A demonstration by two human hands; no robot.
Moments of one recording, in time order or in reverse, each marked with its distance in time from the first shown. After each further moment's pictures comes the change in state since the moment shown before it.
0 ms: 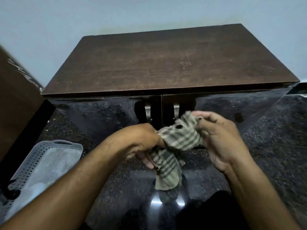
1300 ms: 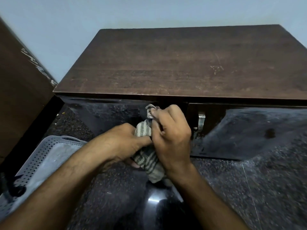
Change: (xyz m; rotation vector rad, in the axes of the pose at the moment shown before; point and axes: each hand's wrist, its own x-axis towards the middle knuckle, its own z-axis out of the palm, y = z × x) left_hand -0.021 -0.031 -0.060 -0.142 0.246 0.113; right_hand 0.034 0.074 0.118 -0.814 0.044 -1.161
